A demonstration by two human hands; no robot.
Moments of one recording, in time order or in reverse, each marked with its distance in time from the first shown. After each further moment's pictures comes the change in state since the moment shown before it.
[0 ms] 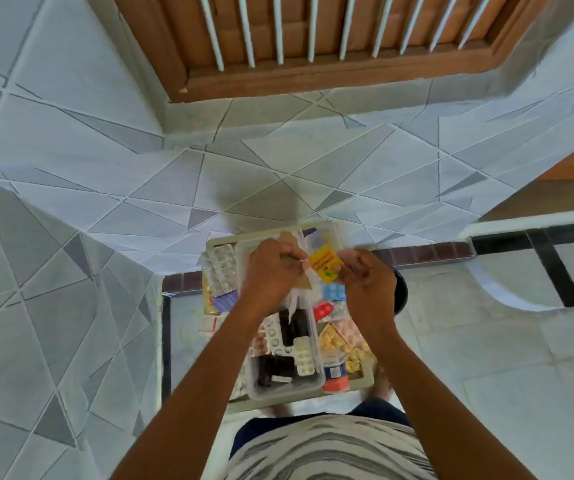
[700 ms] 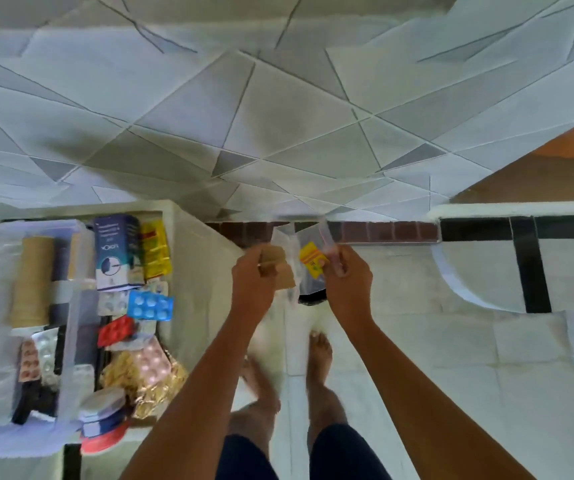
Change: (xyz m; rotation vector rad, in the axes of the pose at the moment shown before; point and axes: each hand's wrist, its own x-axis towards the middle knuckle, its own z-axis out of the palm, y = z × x) left_hand 0.100 0.001 0.361 -0.158 0.188 -0.233; right_hand 0.205 0.183 -0.227 -0.112 -0.126 0.200
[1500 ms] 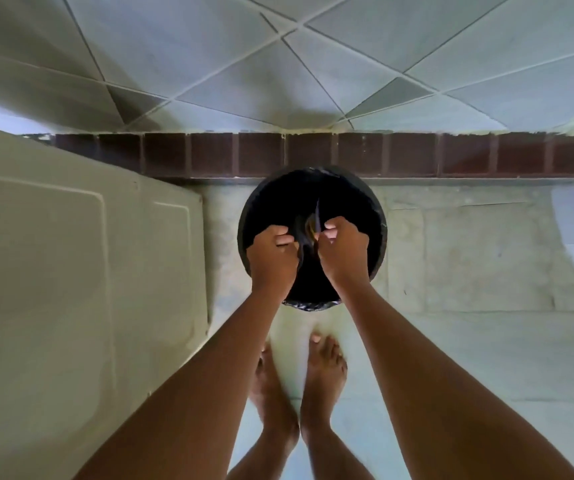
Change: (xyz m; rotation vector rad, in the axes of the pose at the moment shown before) left_hand 0.218 -0.395 0.278 0.140 0.060 -0.330; right_hand 0.252 0.480 0.158 -0.429 -0.141 0.194
